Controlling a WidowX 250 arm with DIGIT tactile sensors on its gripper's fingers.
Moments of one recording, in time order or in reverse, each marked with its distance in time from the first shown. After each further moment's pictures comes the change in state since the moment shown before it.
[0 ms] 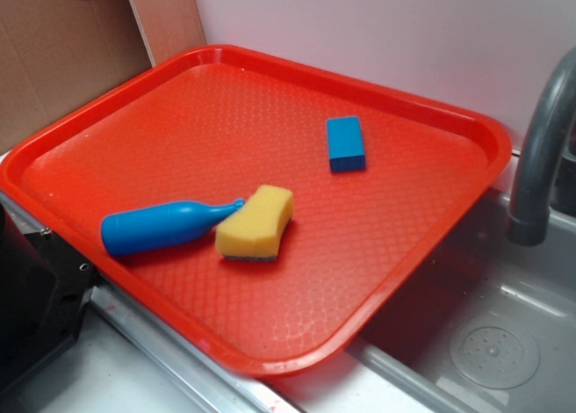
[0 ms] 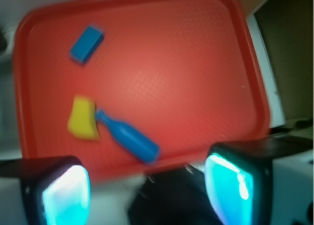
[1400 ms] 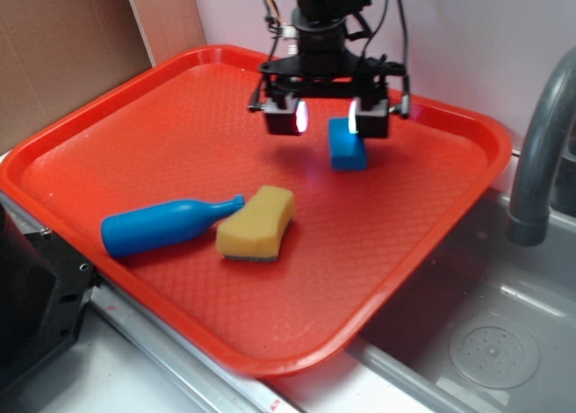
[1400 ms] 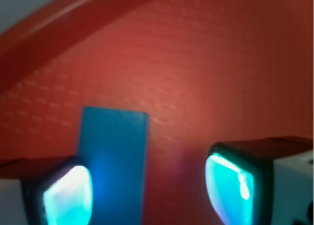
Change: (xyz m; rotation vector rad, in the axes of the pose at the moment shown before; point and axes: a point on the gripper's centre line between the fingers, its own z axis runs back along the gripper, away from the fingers) arm 0.111 -0.066 -0.195 0.121 0.027 0.381
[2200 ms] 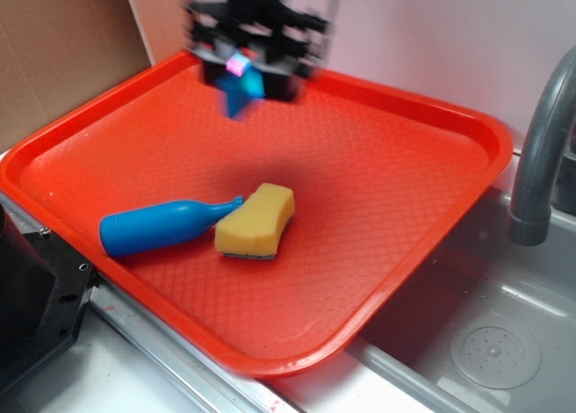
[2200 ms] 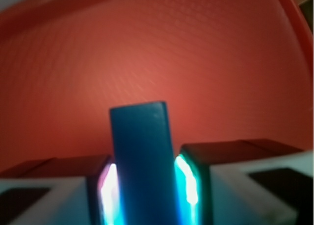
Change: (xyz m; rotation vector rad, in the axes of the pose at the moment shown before) arm -0.013 0.086 0.098 -0.020 0.059 -0.300
